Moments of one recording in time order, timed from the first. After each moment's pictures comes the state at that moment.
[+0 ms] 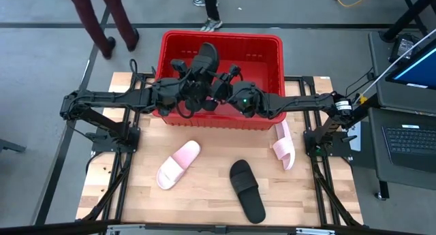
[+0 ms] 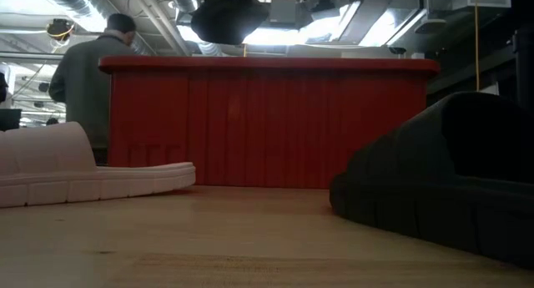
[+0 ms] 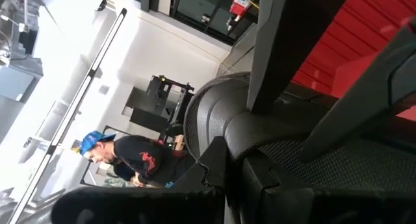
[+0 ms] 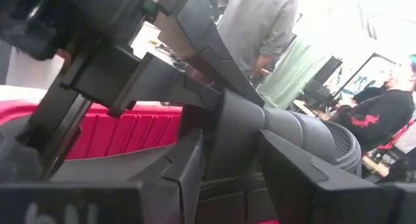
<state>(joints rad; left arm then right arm) 0.06 1.30 1.20 0.00 -0.93 1.02 -0.04 1.76 1.54 0.17 0.67 -0.47</state>
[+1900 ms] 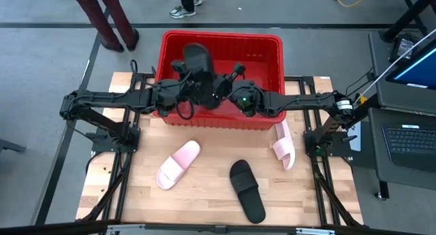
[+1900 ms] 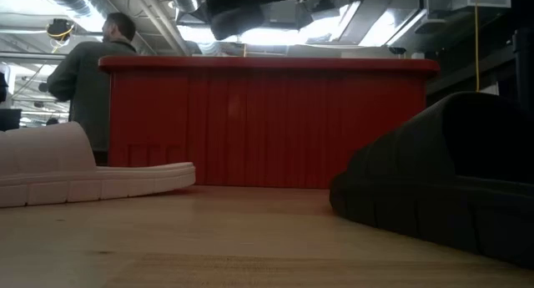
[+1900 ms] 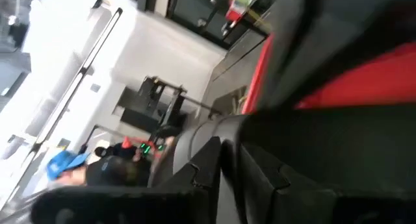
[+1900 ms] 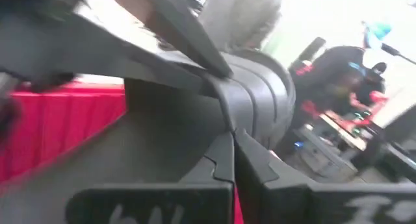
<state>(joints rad) 0.04 1.30 1.20 -0.03 -0.91 0.94 -0.08 1.74 1.54 0.10 0.81 -0.46</state>
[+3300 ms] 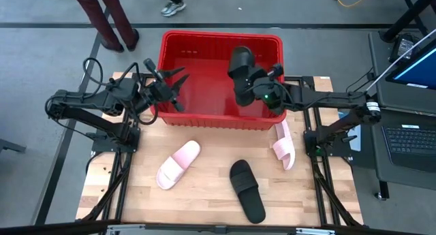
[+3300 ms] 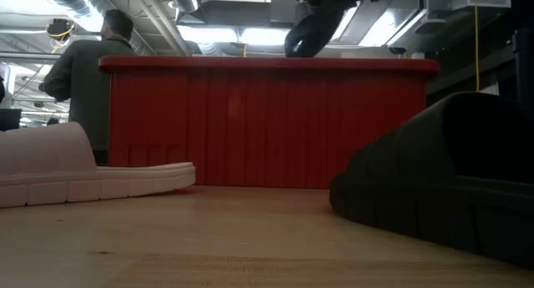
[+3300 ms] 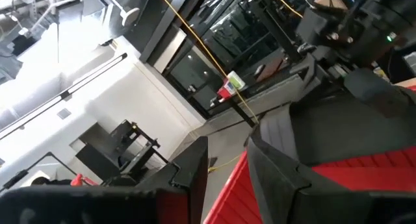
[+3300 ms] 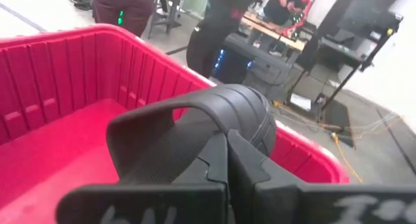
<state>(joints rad) -0.09 1.04 1.20 -0.03 -0.82 0.81 -0.09 1.44 1.36 -0.36 1.04 0.09</state>
